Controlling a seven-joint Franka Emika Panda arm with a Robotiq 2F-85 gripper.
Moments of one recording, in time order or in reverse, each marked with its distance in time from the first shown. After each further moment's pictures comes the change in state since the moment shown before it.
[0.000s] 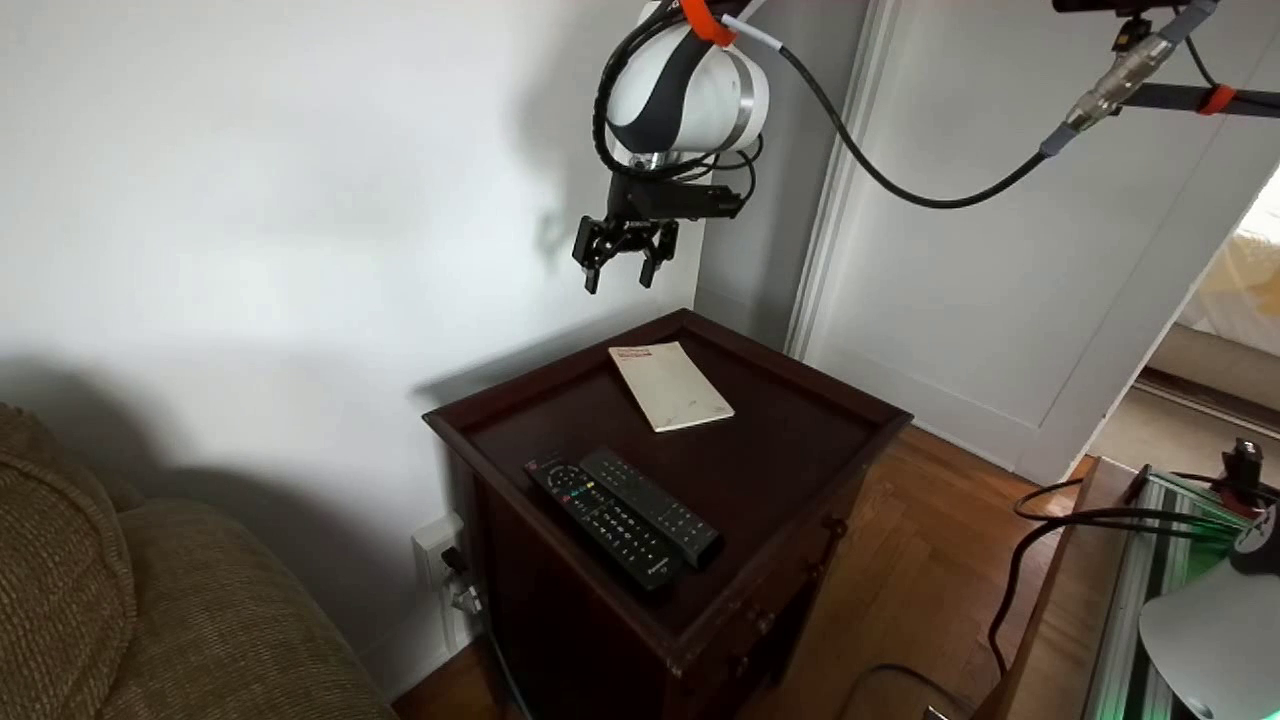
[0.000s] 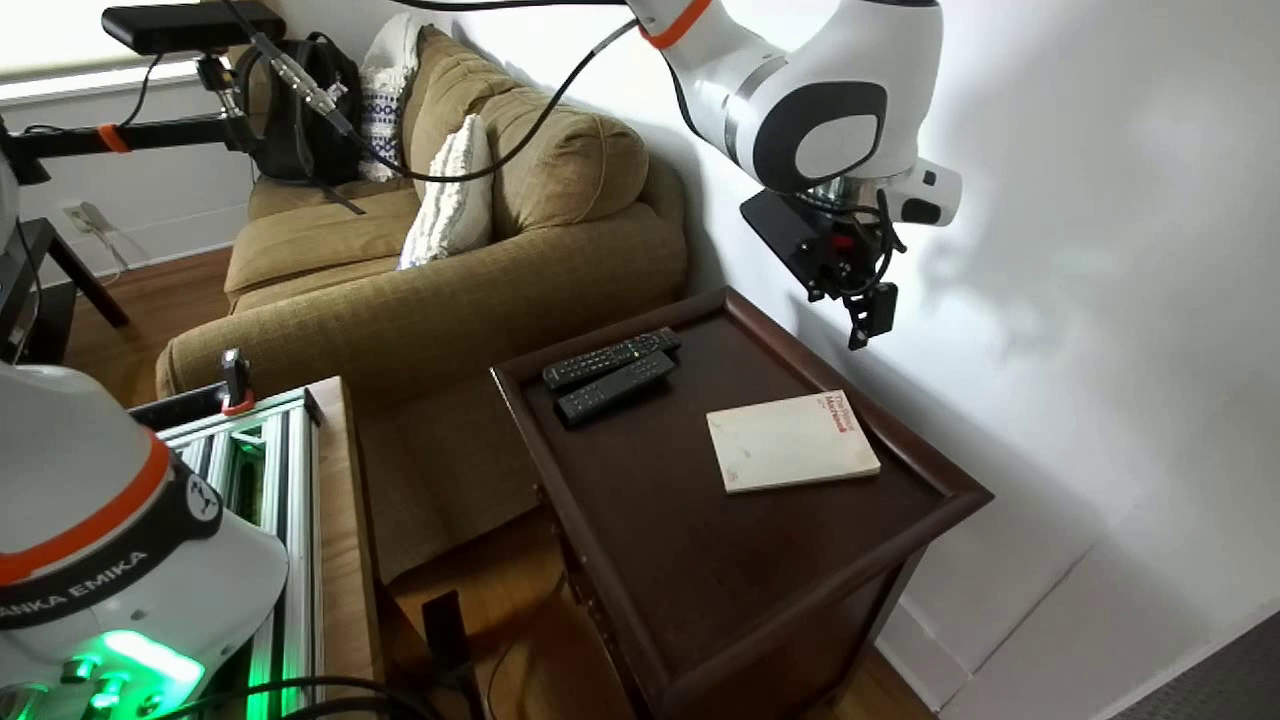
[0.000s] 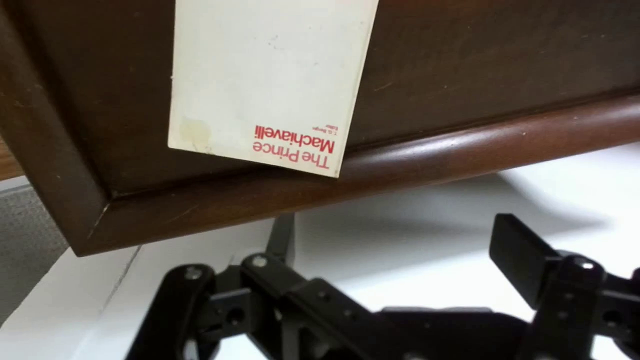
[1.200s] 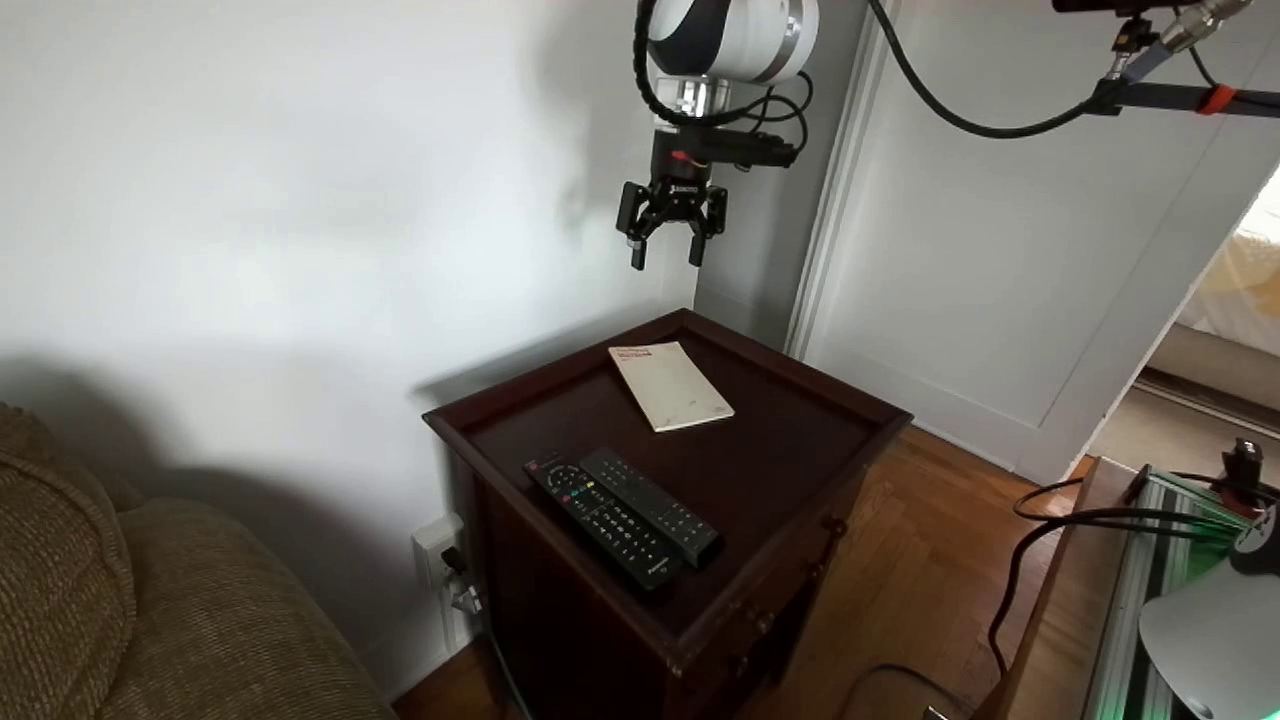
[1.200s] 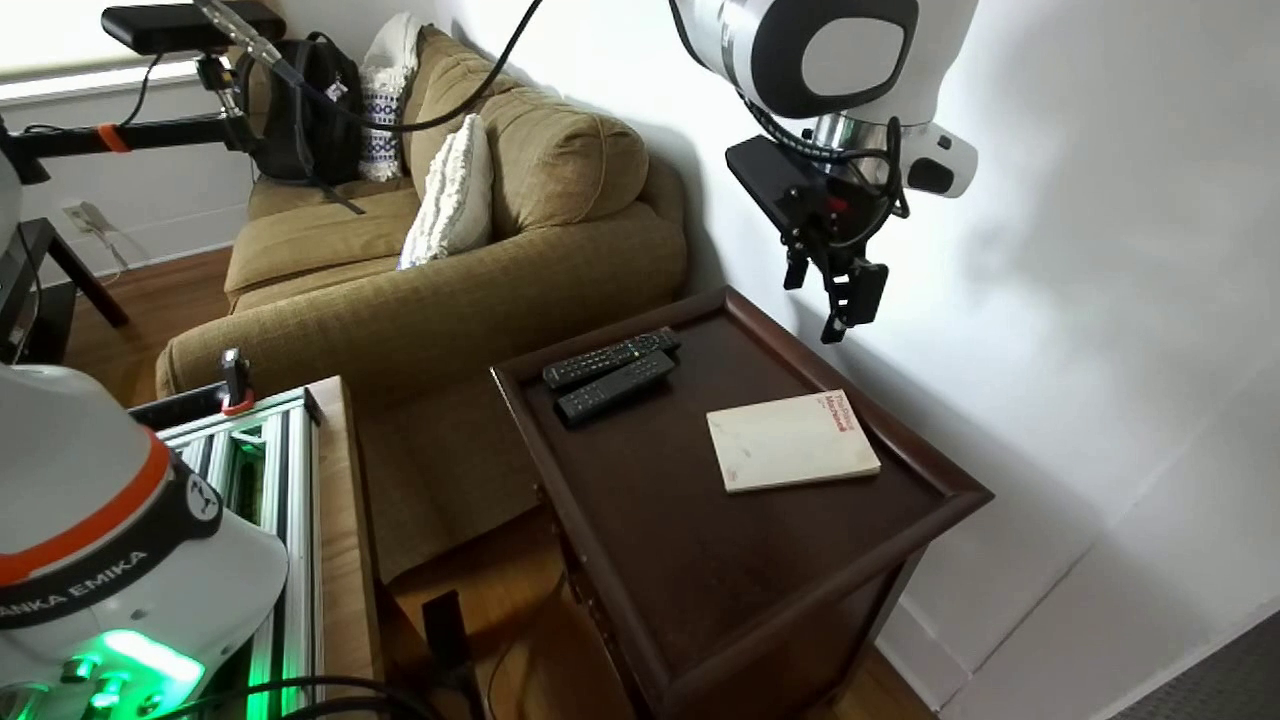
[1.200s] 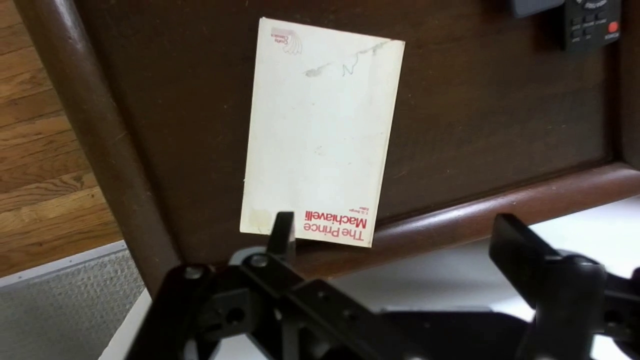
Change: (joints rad) arm -0.017 -0.178 -0.035 -0.095 0.033 -0.259 -0.001
